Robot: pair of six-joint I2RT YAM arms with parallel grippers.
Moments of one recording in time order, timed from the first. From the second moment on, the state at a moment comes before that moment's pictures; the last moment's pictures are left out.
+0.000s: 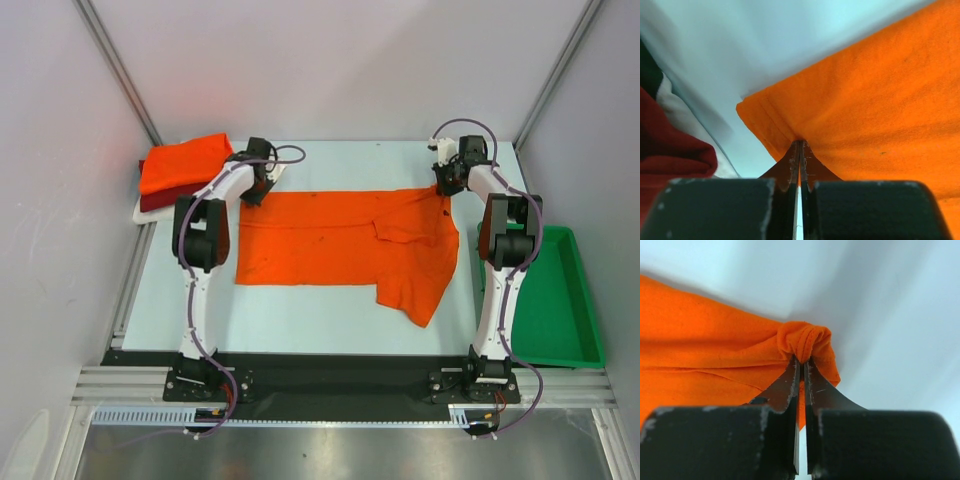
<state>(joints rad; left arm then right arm) -0.19 2.35 1.92 -0.74 -0.21 0.43 -0.05 2.31 1.82 -0.41 -0.26 -0.44</state>
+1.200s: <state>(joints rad) -0.36 1.77 1.52 -0.52 -0.28 0.51 -0.03 1.59 1.42 -0.36 -0.24 -0.53</state>
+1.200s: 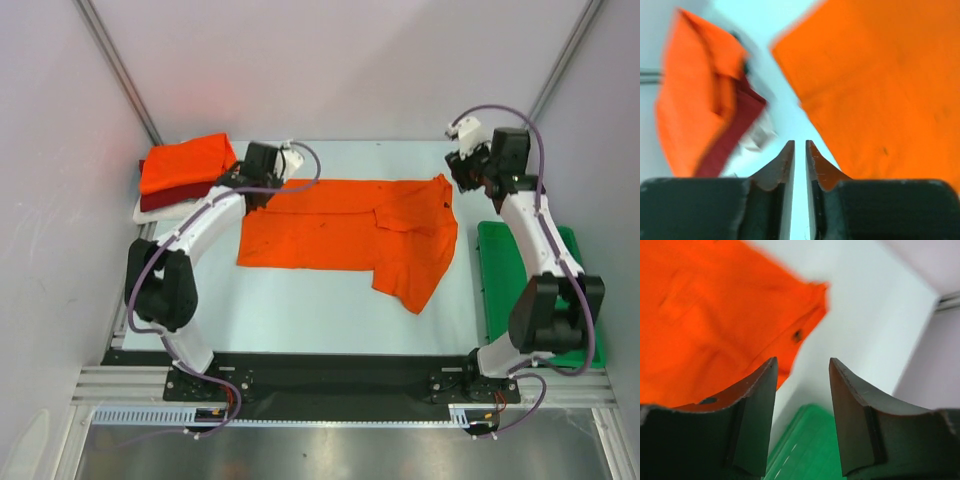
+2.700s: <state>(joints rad) -0.20 1.54 1.02 -0.51 -0.10 0.38 0.49 1.01 0.41 -0.44 -0.30 -1.05</state>
